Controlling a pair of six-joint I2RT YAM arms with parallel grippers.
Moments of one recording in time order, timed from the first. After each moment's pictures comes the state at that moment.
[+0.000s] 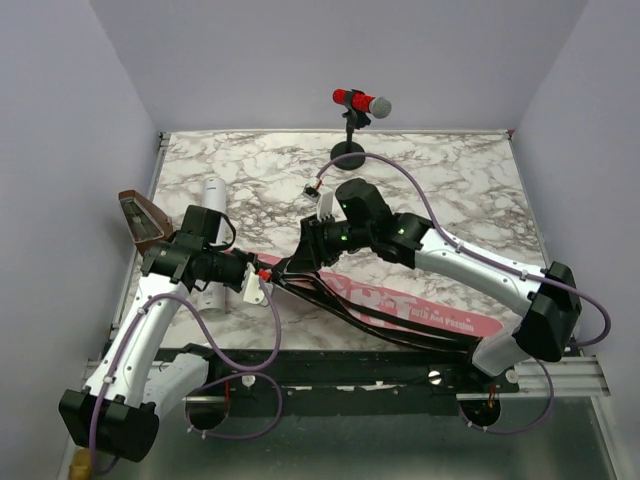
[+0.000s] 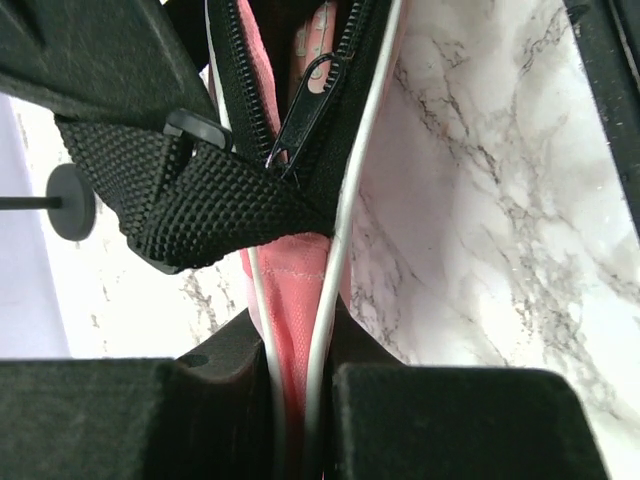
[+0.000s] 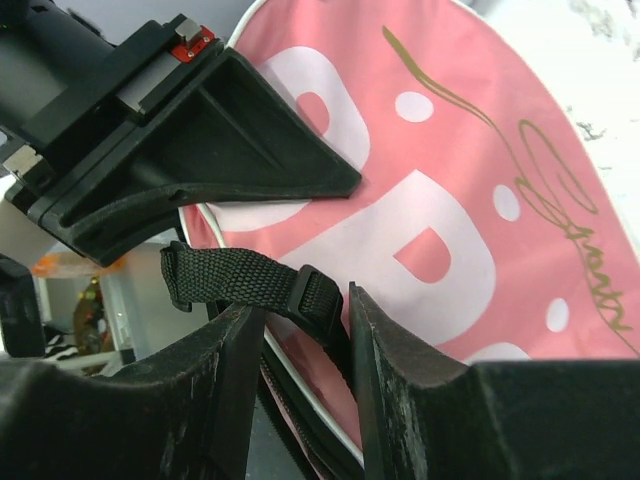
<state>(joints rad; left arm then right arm) -0.25 0.94 0.96 -1.09 0.82 1.68 0.93 1.53 1.29 -0.27 -0.49 0.54</state>
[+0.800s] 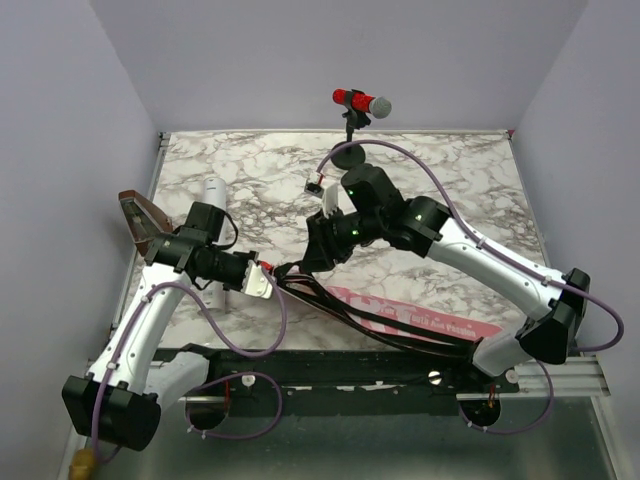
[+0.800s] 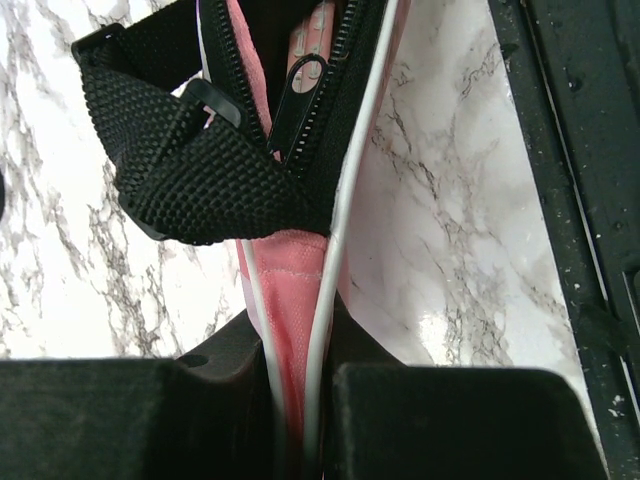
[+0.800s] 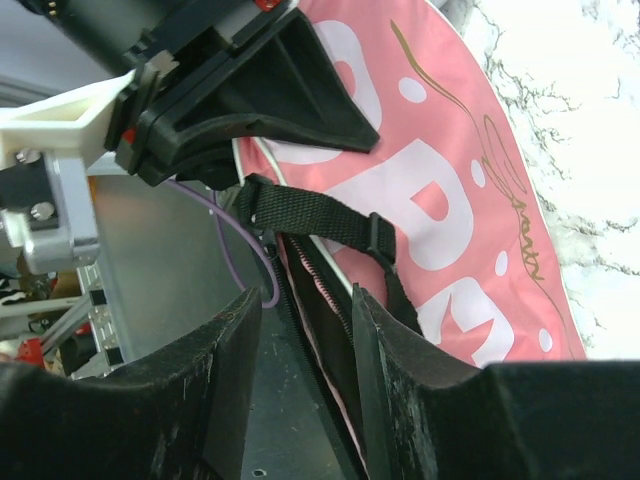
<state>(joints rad) -0.25 1.00 0.99 -1.19 0.83 1.61 0.93 1.51 1.51 -0.64 -0.49 0.35</state>
